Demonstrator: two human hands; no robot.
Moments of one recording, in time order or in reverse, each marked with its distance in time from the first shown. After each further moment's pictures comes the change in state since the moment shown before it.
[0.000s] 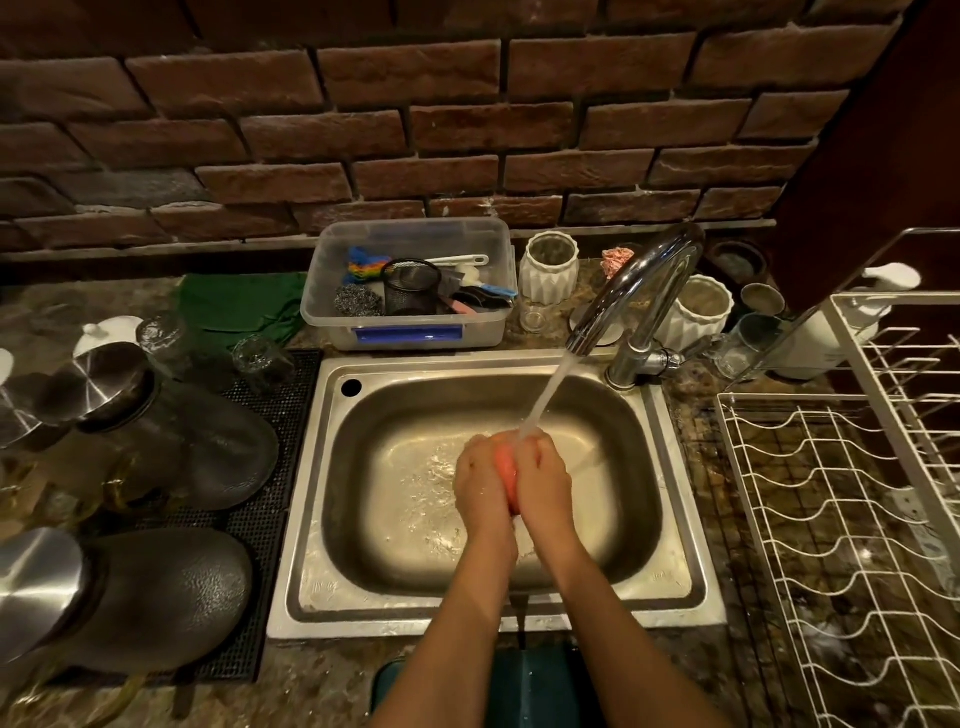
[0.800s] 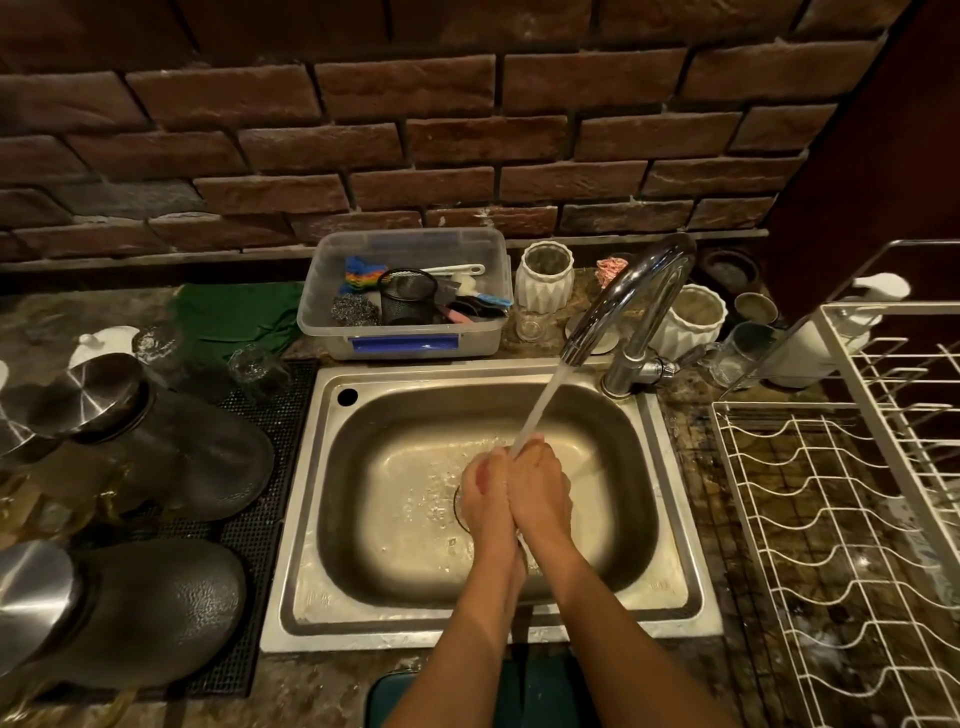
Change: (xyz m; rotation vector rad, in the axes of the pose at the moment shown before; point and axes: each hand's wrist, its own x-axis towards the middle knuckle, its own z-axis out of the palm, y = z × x) left_hand -0.002 -0.020 0.004 -0.094 -0.121 -0.008; right_hand 0.015 0.001 0.002 -0.334 0.101 0.034
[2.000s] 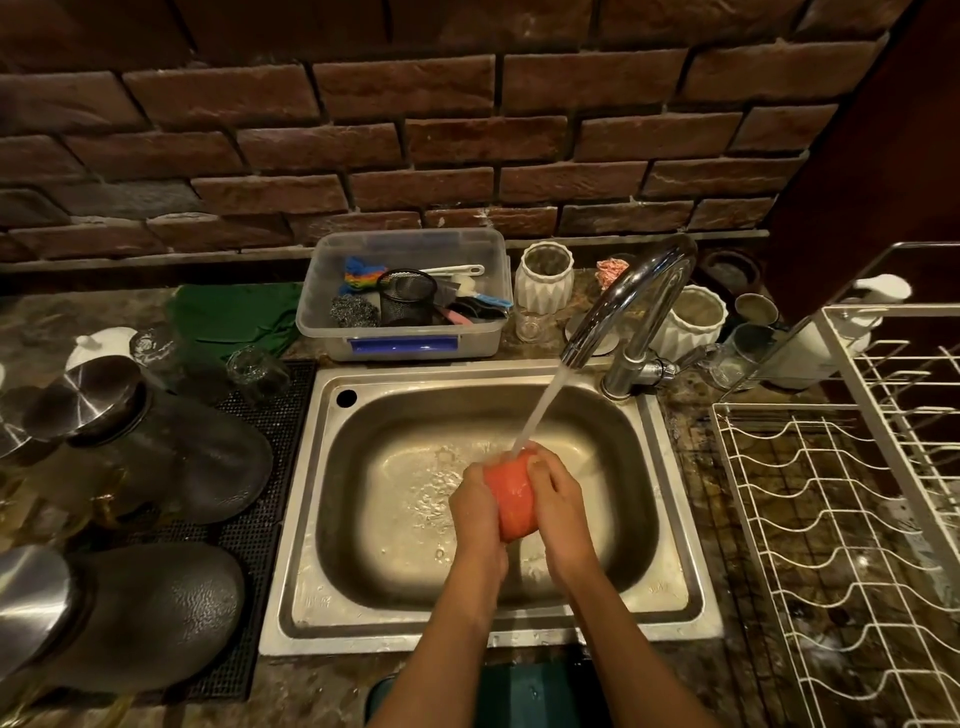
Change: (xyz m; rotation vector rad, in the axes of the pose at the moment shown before) left_hand 0.006 0.021 -0.004 -0.012 0.065 -0.214; right_hand -0.005 0.026 -0.015 0.535 -0.201 -0.030
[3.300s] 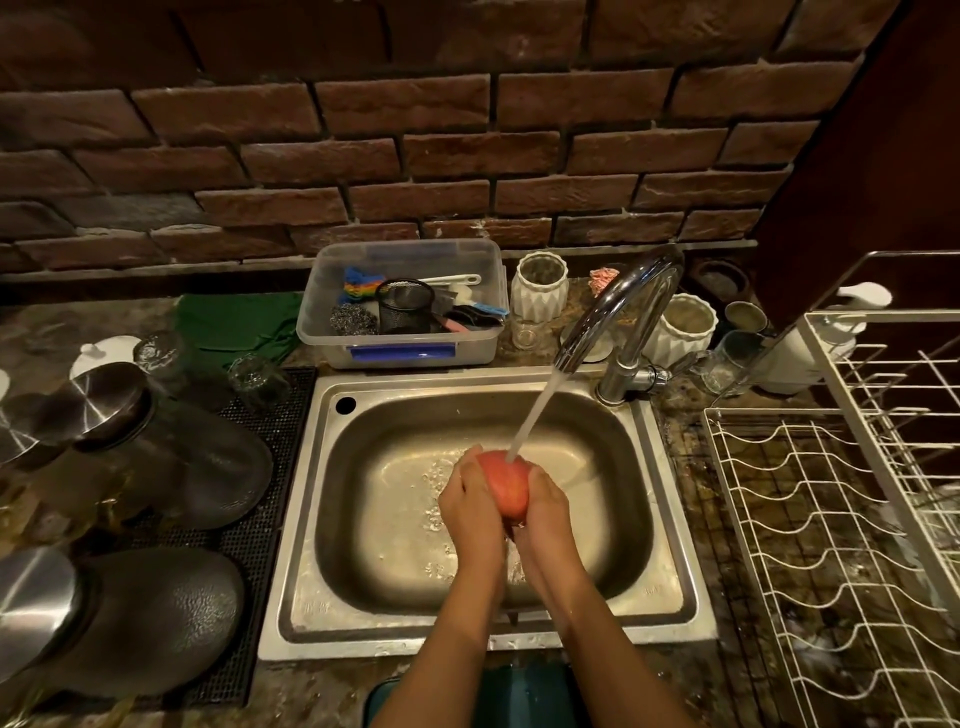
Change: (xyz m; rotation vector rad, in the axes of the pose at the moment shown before) left_hand -0.002 -0.008 -0.004 0.110 0.058 0.376; right_hand -0.024 -0.023 0.021 0.393 0.081 0.238
